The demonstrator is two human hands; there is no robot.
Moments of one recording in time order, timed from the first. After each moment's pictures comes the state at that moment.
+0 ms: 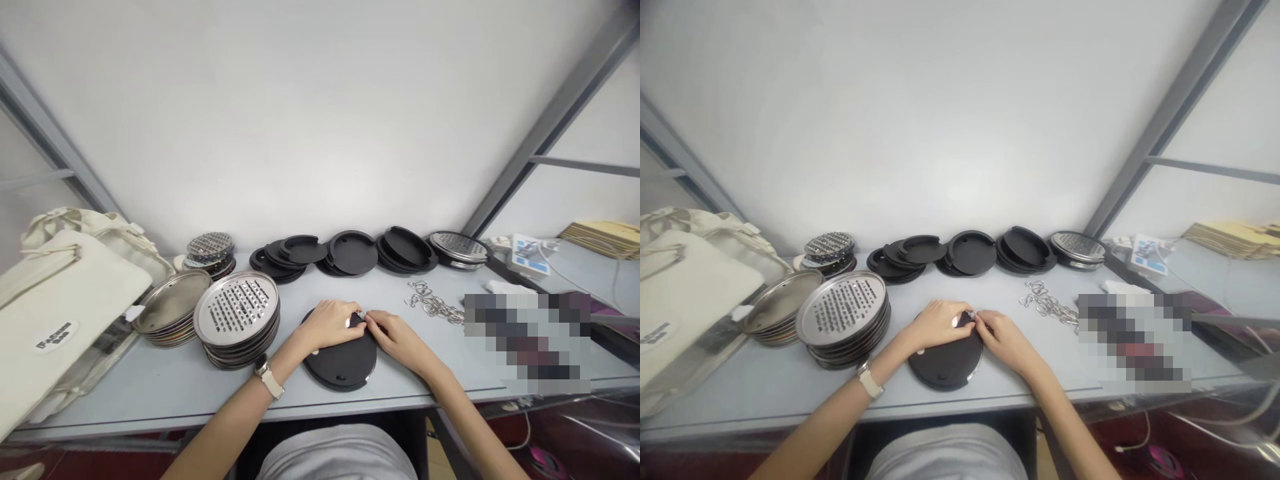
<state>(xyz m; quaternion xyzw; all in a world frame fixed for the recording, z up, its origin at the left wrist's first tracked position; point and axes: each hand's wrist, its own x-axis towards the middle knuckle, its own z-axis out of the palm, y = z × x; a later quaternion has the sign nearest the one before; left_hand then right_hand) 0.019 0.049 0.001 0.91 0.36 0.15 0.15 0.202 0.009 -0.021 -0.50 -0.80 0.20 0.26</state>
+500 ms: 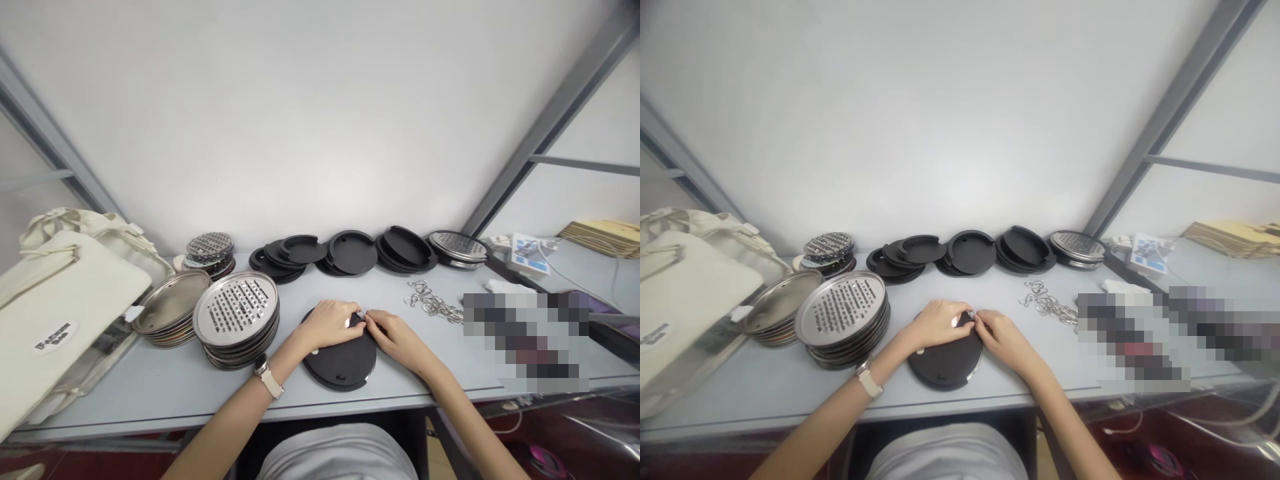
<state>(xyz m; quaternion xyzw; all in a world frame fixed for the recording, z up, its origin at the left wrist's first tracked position) 0.018 0.051 -0.002 0.91 0.35 0.16 0.14 0.202 0.008 -0.023 -0.50 -0.80 0.19 0.26</state>
